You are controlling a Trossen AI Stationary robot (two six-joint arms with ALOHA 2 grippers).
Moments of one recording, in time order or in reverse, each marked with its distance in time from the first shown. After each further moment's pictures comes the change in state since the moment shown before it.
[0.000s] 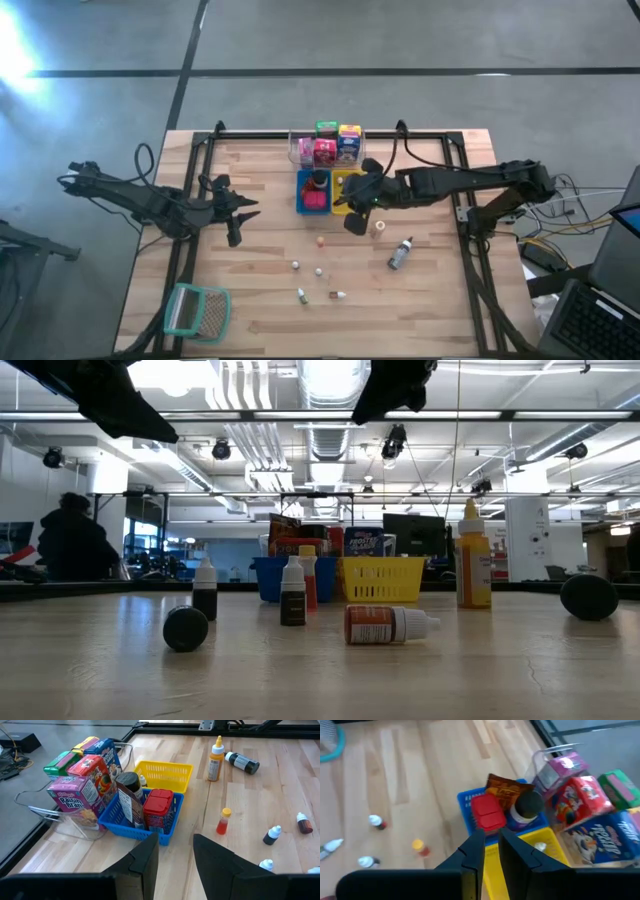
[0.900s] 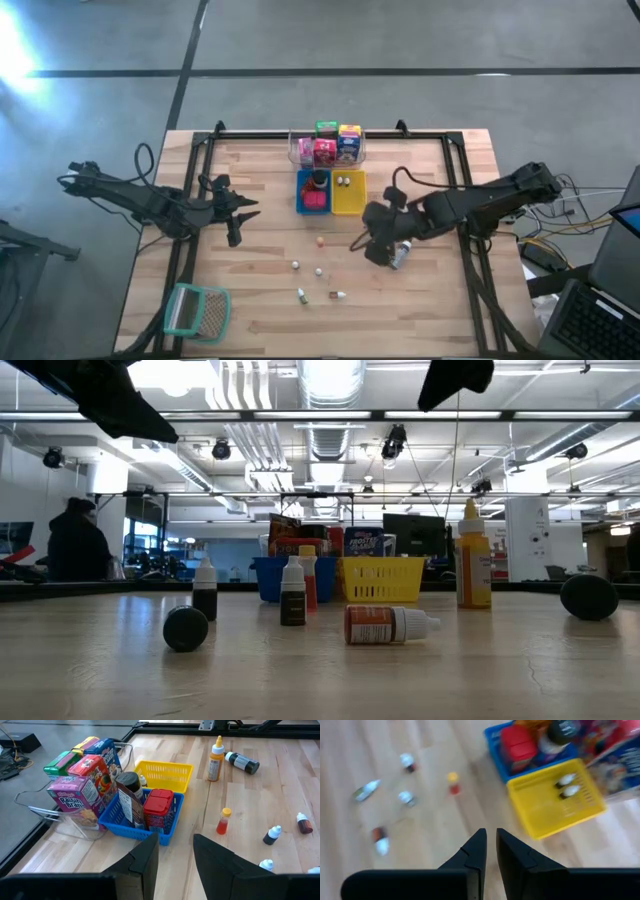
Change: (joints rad) left arm 0.000 0.000 0.000 0.000 0.000 0.000; right arm 0.235 -0.032 0.006 -0.311 0.061 0.343
